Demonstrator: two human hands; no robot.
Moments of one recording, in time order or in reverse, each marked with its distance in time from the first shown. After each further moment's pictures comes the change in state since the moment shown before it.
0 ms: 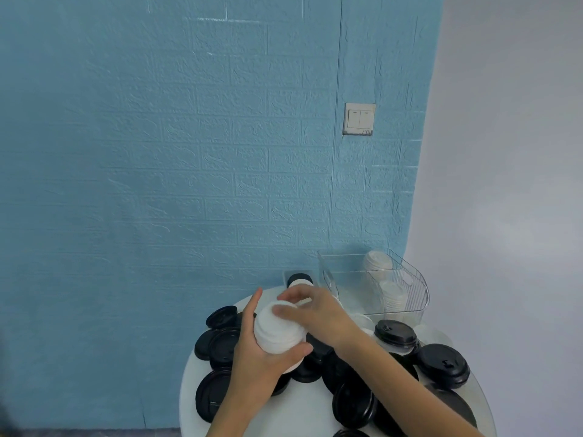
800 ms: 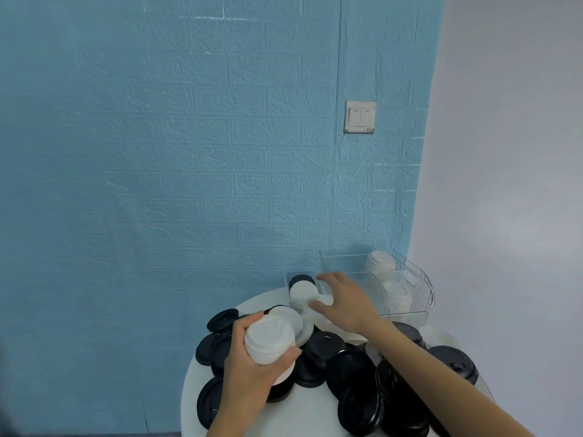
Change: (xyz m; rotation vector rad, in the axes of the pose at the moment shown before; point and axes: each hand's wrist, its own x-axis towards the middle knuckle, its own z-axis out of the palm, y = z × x) left_hand -0.002 -0.012 -0.012 0.091 0.106 -0.003; right_hand 0.055 0.054 -0.050 -0.806 0.086 -0.092
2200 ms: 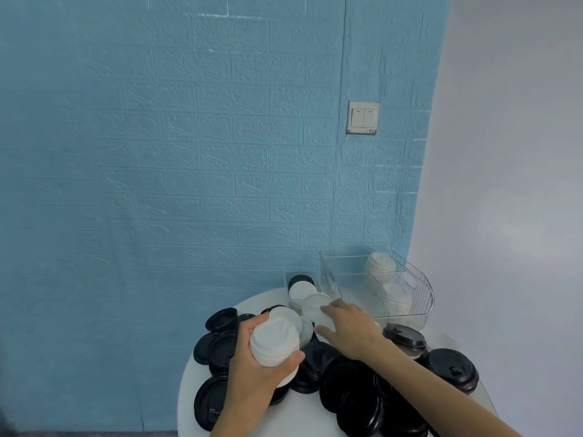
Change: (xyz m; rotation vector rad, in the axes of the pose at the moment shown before) left_hand 0.000 -0.011 0.006 -0.003 -0.045 0.003; right_hand -0.016 0.018 0.027 -0.309 -0.182 0.031
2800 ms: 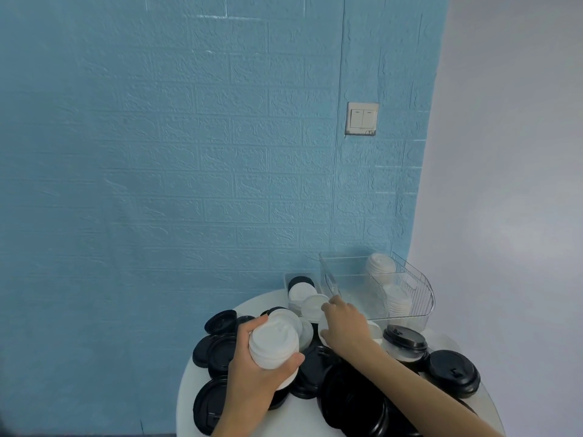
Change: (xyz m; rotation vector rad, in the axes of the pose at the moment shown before) left_hand 0.002 -0.002 -0.001 0.018 0.002 0.006; right_hand 0.009 -0.017 0.005 -0.042 0.062 0.101
